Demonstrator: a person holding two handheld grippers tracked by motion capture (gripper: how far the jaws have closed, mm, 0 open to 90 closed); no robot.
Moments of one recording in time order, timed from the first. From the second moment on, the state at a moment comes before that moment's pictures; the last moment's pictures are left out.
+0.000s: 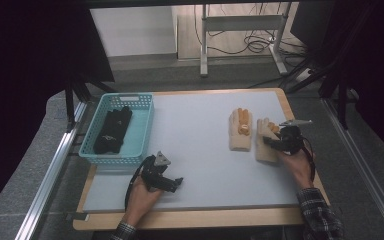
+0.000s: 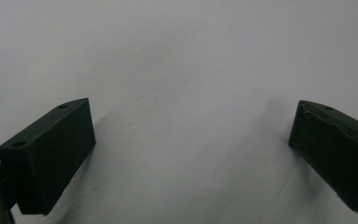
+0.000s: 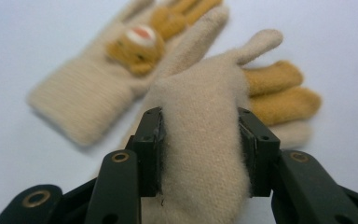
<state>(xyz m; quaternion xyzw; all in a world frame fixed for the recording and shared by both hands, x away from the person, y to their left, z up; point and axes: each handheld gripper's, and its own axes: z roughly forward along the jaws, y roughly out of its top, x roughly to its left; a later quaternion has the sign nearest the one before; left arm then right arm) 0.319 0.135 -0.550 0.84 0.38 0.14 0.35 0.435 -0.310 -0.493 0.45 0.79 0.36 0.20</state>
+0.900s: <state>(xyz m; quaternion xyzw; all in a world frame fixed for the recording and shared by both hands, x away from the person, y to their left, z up) 0.319 0.136 -0.550 0.84 0.38 0.14 0.35 0.404 -0.138 -0.451 0.31 0.83 0.45 0.13</state>
